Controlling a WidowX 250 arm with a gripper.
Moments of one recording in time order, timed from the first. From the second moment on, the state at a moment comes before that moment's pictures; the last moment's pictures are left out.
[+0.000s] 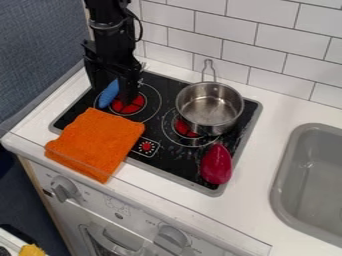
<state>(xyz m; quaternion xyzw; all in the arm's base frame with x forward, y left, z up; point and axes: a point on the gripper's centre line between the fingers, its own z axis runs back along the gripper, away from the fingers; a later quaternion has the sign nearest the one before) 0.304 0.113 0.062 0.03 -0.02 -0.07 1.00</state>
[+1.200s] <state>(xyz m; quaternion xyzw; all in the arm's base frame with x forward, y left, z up) 0.338 -0.017 0.051 0.01 -0.07 -0.34 0.94</state>
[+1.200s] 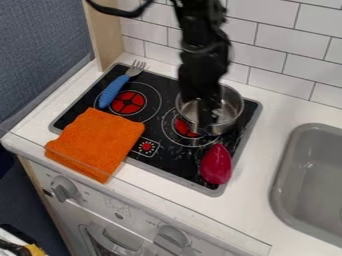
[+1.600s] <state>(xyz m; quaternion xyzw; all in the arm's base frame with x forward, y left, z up) 0.345 -0.036 0.032 0.00 -0.05 -0.35 0.94</state>
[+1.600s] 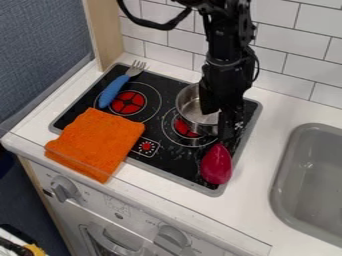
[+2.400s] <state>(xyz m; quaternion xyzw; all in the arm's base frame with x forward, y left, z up) 0.345 -0.036 0.015 0.00 -0.01 -0.35 0.94</state>
